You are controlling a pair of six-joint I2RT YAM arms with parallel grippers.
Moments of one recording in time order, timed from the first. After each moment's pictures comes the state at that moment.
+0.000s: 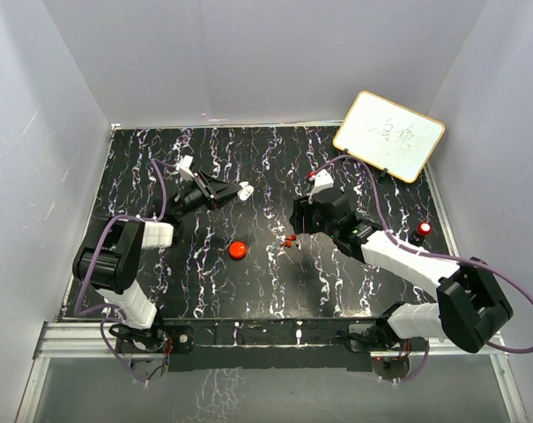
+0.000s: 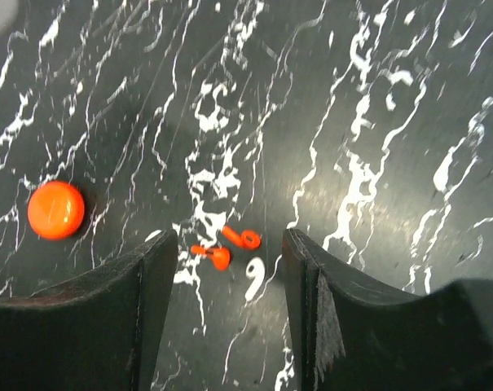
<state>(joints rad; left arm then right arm) -0.21 1.70 0.61 1.08 0.75 -1.38 0.62 1.28 0.72 0.05 0.10 0.27</state>
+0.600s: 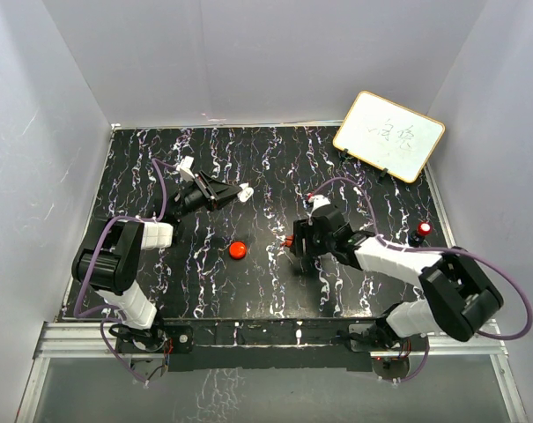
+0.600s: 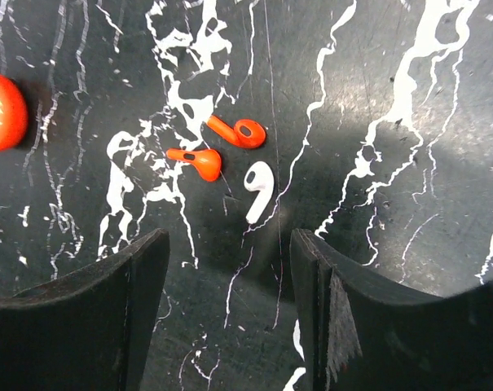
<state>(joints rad) -0.21 1.68 0.61 1.02 0.75 -1.33 0.62 1.32 0.59 -0.02 -0.04 0.42</state>
